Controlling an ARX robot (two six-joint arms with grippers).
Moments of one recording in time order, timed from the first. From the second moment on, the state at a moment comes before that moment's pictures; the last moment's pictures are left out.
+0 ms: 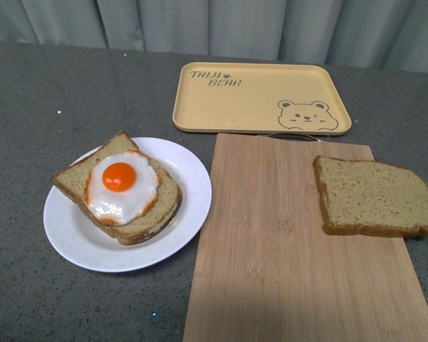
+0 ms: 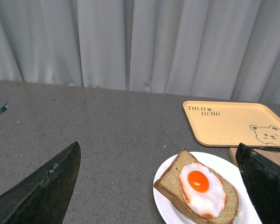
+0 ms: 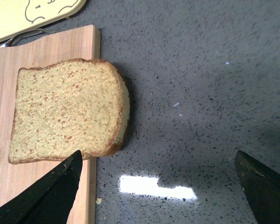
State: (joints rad) left arm 0.00 0.00 0.02 0.00 0.00 0.00; right arm -0.38 1.59 0.51 0.18 -0.47 -0.05
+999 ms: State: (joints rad) left arm 0.00 0.00 0.02 0.00 0.00 0.00; right arm -0.26 2.11 0.91 0.05 -0.76 0.15
